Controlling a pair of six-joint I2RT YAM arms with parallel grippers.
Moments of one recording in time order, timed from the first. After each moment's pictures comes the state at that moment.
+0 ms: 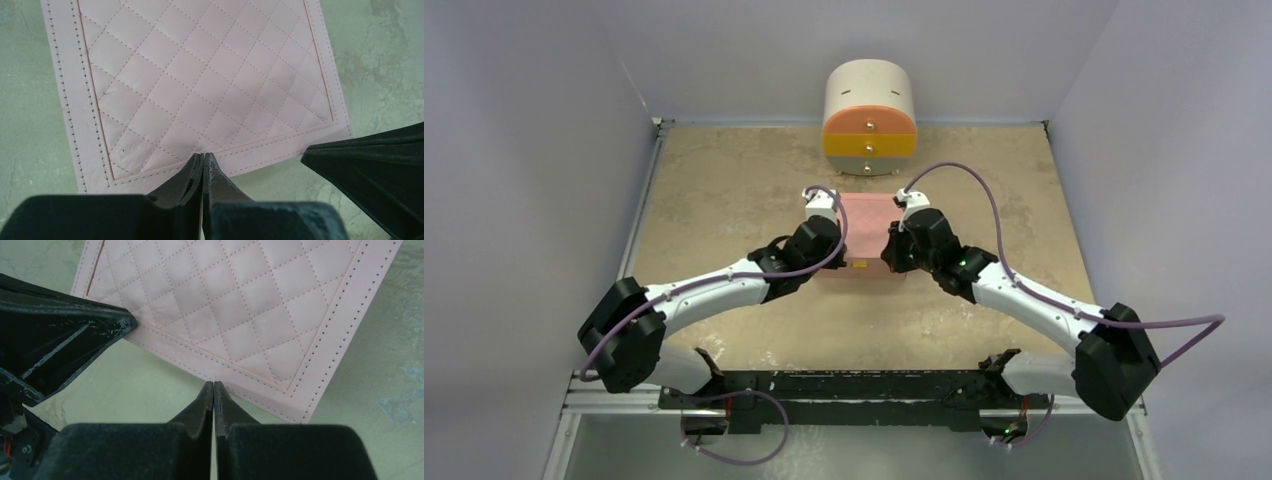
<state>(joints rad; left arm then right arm) -0.86 1.41 0.86 -0.07 -0.33 -0.60 0.70 1.24 0.76 -0.14 0.06 0.44</state>
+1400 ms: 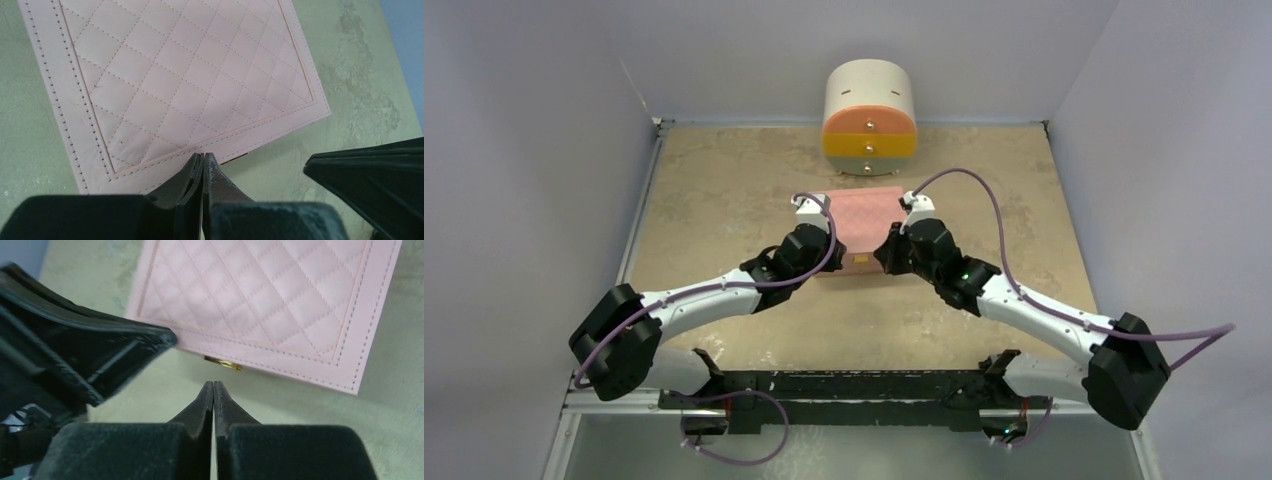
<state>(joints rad) -0.84 1.35 0.72 0.11 -0.28 -0.64 0.77 1.19 0.70 -0.06 0.14 0.57</state>
